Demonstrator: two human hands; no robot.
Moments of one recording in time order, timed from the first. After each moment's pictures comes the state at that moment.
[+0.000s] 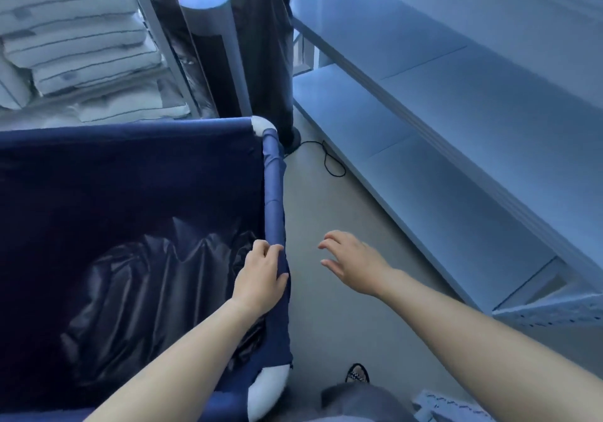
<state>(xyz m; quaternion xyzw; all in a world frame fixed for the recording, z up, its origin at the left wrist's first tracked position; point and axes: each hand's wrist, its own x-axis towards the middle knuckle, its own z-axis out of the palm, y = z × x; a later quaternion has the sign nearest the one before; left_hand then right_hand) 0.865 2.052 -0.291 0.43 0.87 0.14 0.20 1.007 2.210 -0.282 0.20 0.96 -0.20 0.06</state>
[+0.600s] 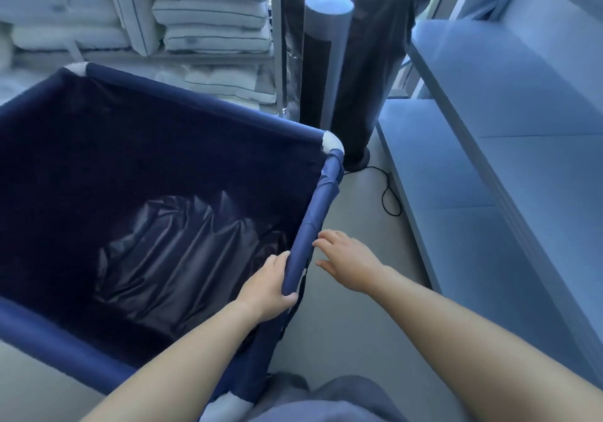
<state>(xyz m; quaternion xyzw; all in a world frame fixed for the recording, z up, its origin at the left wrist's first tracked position) 0.853 2.074 -0.301 0.26 0.89 0.21 0.29 0.896 2.266 -0.279 -0.04 0.99 -0.11 0.13</state>
